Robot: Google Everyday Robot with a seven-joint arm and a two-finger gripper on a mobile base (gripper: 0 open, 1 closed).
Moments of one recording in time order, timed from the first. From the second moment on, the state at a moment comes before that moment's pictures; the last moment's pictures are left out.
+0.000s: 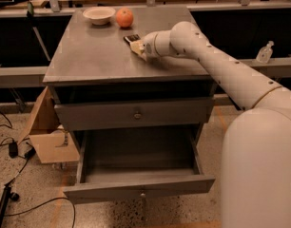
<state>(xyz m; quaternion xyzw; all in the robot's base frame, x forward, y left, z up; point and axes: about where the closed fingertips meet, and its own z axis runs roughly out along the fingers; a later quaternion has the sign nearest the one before) 0.851 0.029 0.835 -0.31 0.77 0.23 0.50</state>
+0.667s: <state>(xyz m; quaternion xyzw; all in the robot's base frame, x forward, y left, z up) 0.851 0.029 0.835 -0.31 0.77 0.23 0.50</state>
